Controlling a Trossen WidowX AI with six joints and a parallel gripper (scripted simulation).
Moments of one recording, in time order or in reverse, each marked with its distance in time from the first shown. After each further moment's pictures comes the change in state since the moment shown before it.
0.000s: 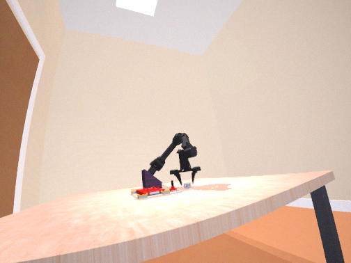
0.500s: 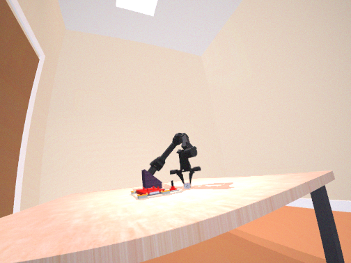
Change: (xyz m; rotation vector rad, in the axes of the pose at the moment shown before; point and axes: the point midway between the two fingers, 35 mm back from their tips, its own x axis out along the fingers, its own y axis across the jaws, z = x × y) arm 0.000 0.000 0.000 0.001 0.001 0.000
